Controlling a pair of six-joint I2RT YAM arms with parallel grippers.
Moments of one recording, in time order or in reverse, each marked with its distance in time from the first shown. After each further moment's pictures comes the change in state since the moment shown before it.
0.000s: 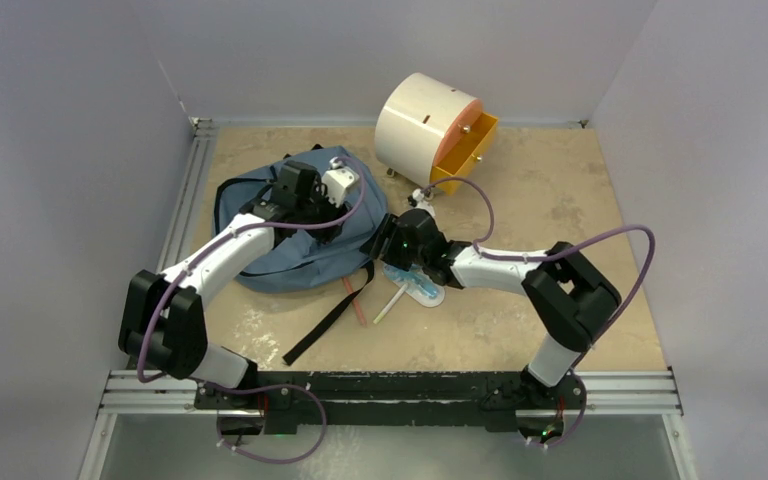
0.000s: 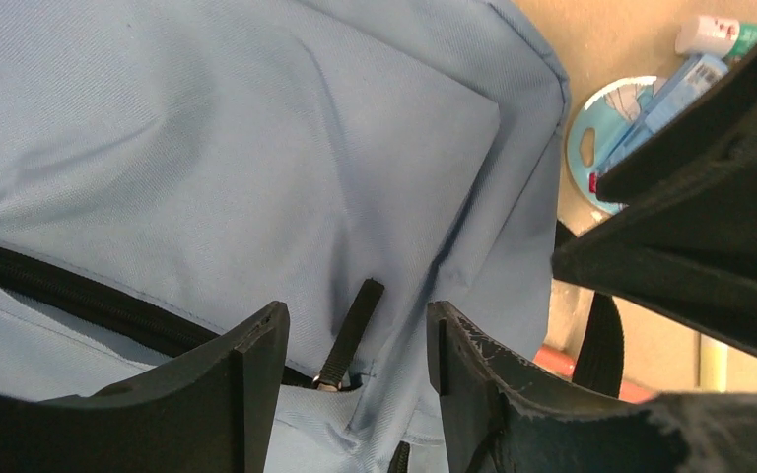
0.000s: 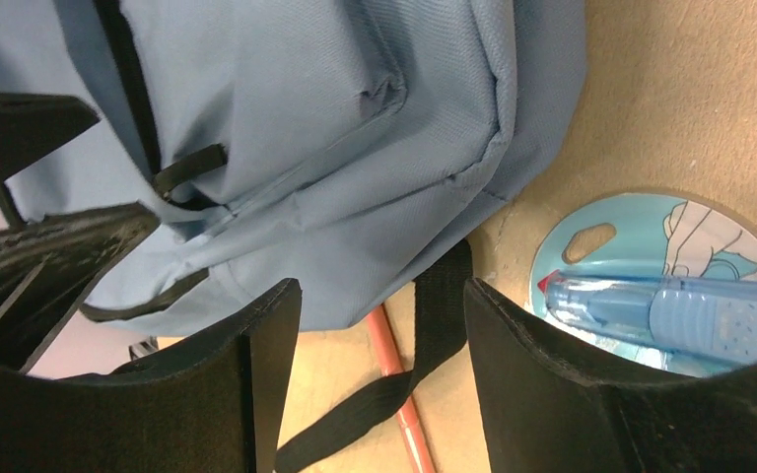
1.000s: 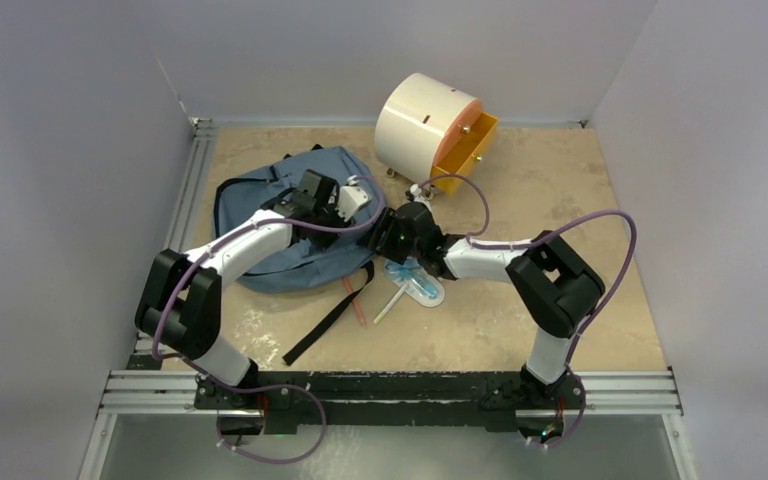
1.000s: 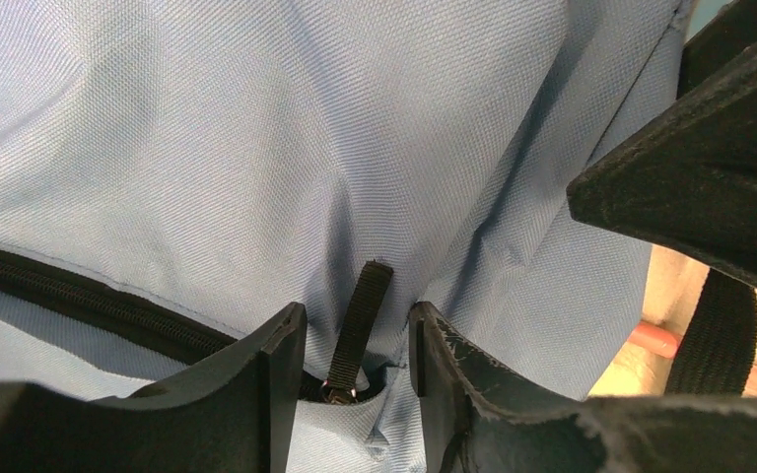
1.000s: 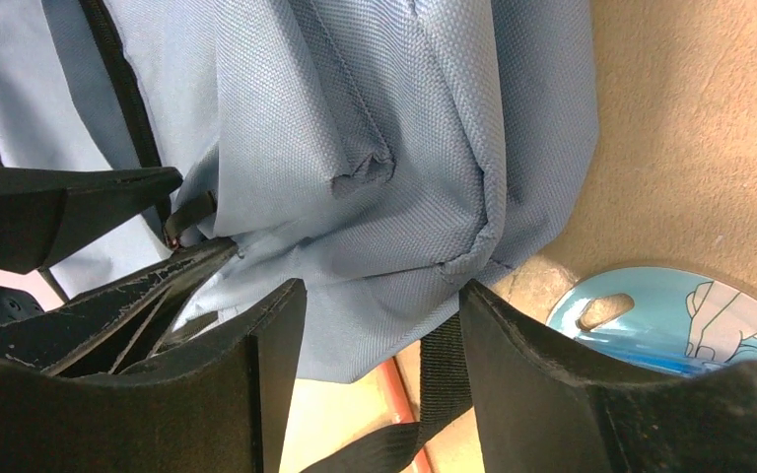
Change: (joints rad) left arm -0.056 0.118 0.018 -0.074 -0.174 0.147; right arm -0.040 0.117 0.066 0.055 -0.052 0.023
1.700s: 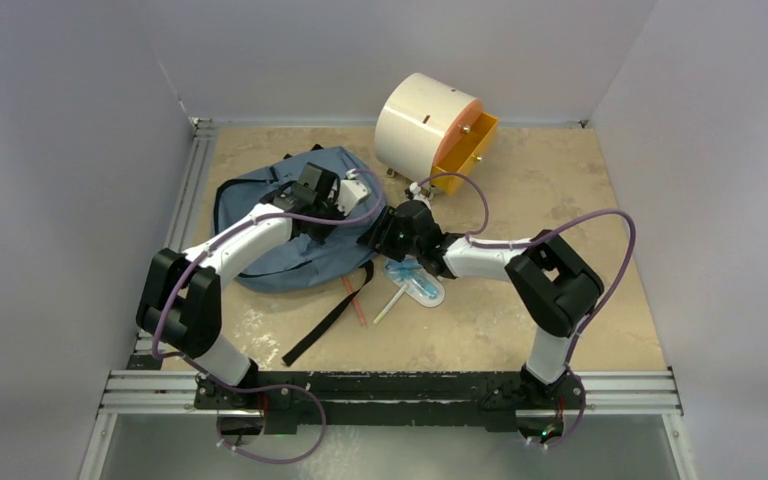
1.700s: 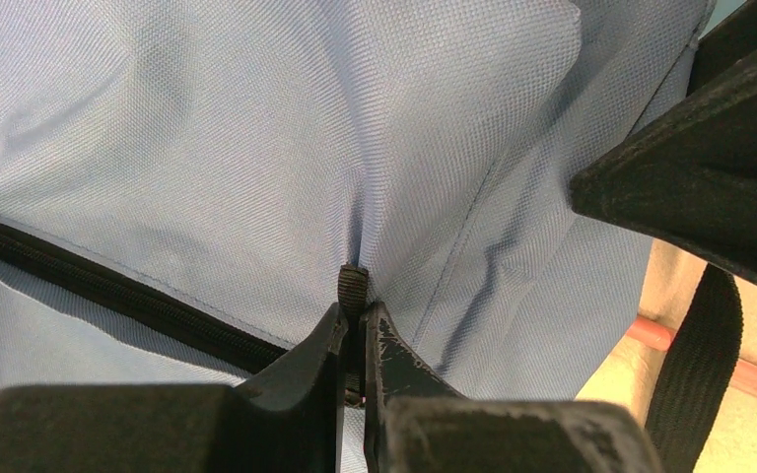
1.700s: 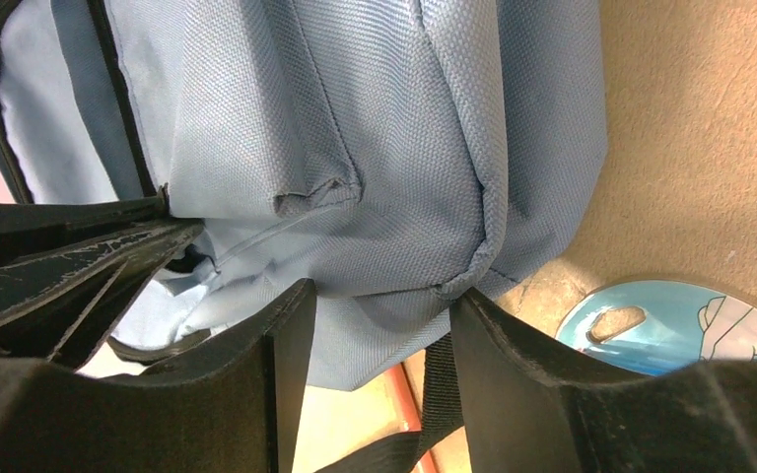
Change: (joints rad) left arm -0.004 0.009 0.061 -0.066 -0.027 -0.021; right arm -0.002 0.005 0.013 0.006 -0.001 0.000
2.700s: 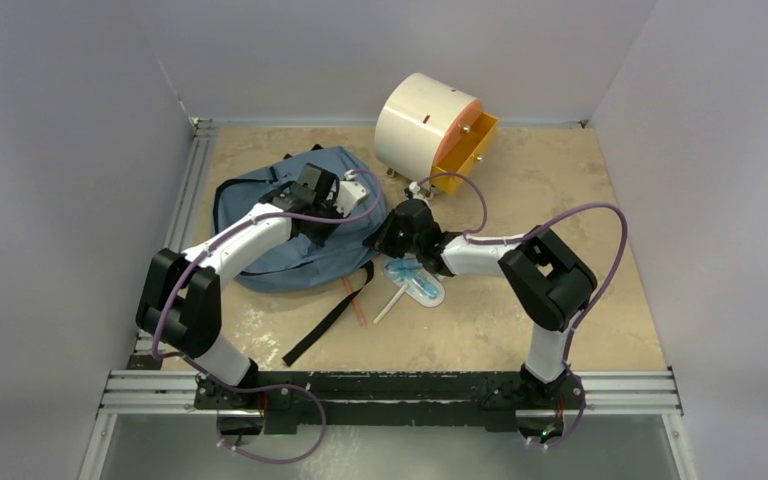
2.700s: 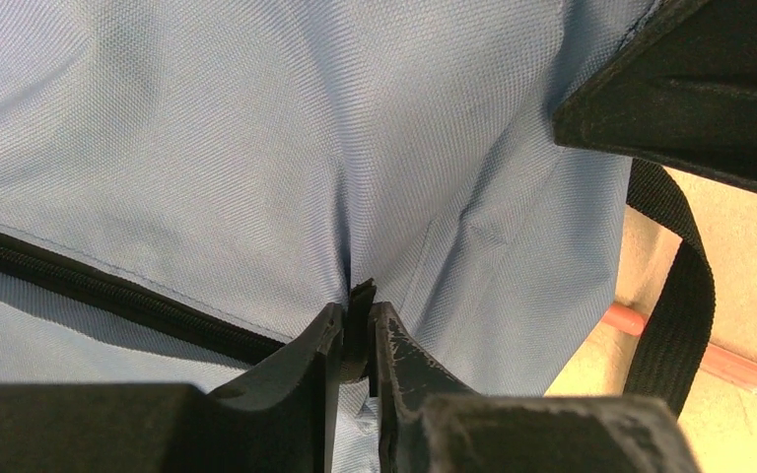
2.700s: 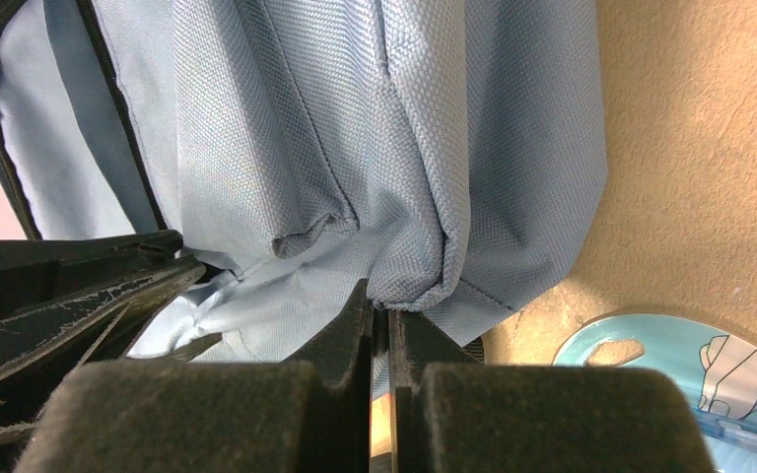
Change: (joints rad) left arm 0.002 0.000 0.007 -0.042 0.035 -0.042; right arm -0.017 0.047 0.013 0.042 -0.031 0.003
